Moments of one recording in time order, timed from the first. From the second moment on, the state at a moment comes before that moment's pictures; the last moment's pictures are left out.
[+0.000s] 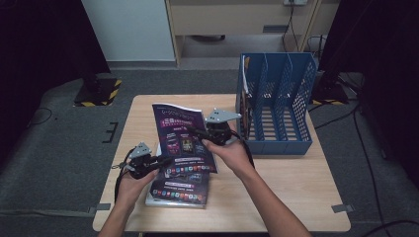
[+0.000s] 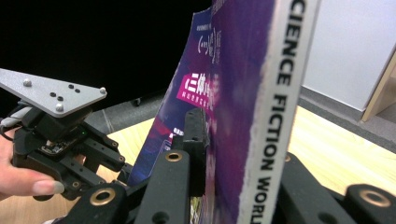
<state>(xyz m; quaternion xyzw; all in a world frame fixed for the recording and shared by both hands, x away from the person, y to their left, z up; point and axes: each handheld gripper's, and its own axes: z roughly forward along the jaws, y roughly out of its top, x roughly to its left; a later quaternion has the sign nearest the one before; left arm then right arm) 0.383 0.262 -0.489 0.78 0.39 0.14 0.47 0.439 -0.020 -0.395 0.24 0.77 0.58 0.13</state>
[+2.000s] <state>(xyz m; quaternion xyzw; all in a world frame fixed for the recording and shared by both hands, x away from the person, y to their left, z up) 0.376 0.269 -0.477 0.77 0.36 0.20 0.48 0.451 -0.020 -0.370 0.22 0.73 0.64 0.10</state>
